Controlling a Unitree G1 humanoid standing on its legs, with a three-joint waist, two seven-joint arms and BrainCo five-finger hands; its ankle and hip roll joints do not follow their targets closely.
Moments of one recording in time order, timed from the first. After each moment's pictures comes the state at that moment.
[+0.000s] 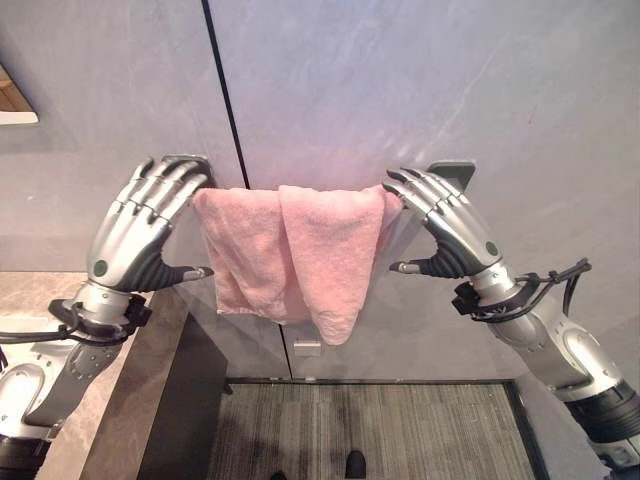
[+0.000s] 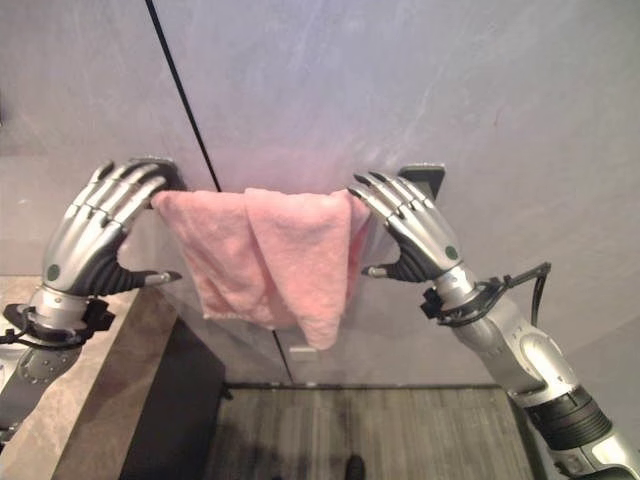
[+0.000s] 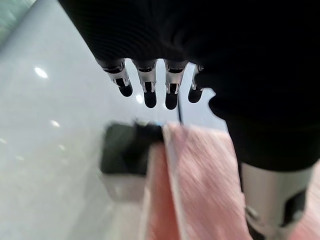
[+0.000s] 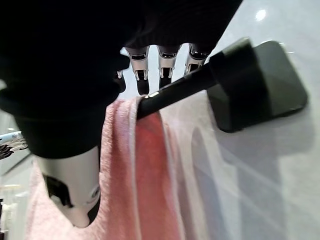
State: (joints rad) left arm 0.02 0.95 0.09 -0.21 0.64 -0.37 0.41; right arm -0.27 -0.81 0.26 -0.23 -0.57 -0.26 -0.28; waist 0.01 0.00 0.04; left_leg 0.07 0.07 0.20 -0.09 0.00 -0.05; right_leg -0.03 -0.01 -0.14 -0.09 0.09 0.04
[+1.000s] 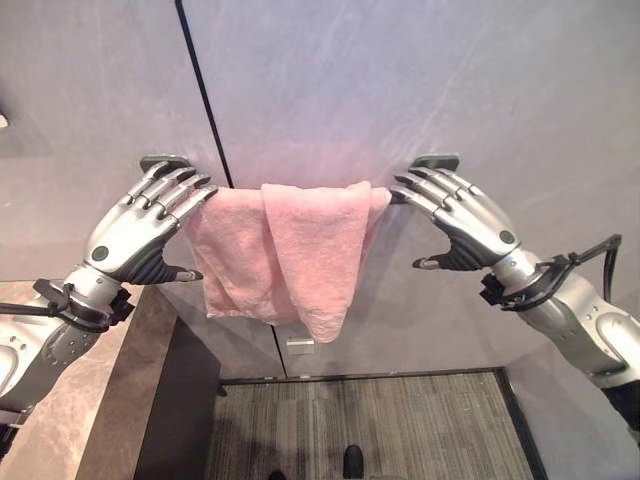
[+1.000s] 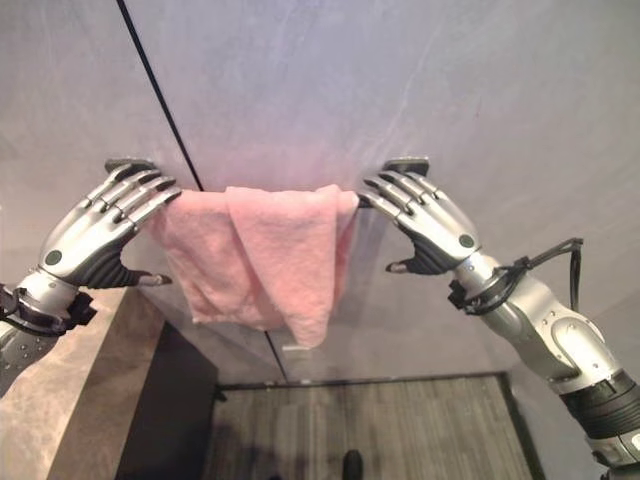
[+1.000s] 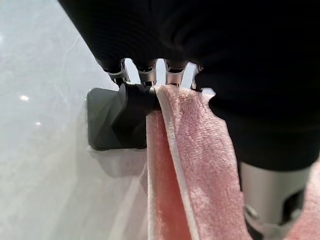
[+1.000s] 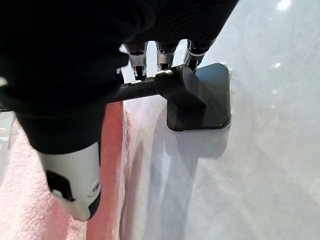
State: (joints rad) left arm 0.00 1.09 0.10 -0.17 0.59 -0.37 0.27; right arm -0.33 -0.98 0.26 -0.21 -0.60 -0.26 -0.18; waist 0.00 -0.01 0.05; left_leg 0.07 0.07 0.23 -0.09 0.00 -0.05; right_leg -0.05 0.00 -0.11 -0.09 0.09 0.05
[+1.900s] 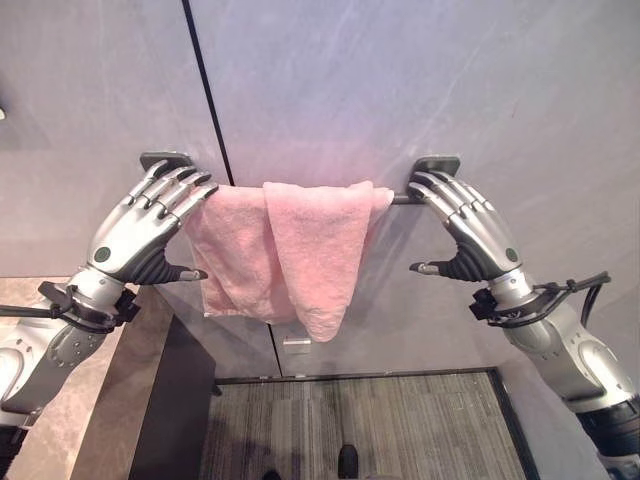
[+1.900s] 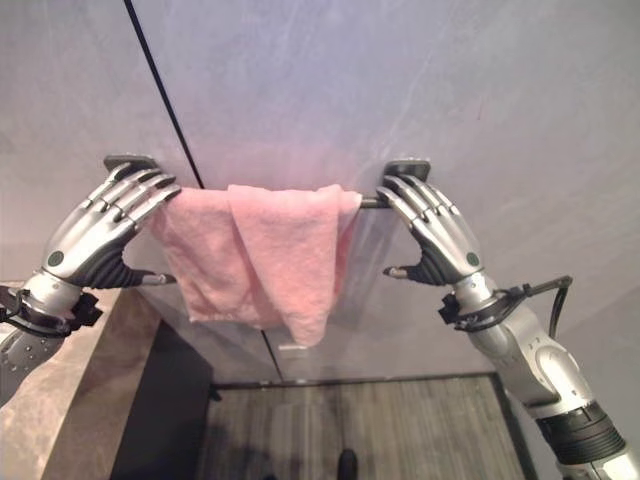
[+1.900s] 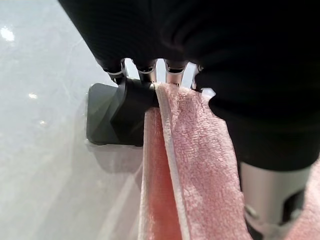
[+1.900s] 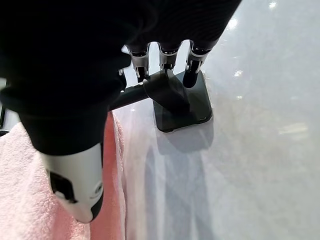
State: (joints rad) left arm 0.00 1.04 0.11 -0.19 0.59 -0.36 0.27; right arm -0.19 -0.80 0.18 -0.23 -0.59 -0.23 -0.26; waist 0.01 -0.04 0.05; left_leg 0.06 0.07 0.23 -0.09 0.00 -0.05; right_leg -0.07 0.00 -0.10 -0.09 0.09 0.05
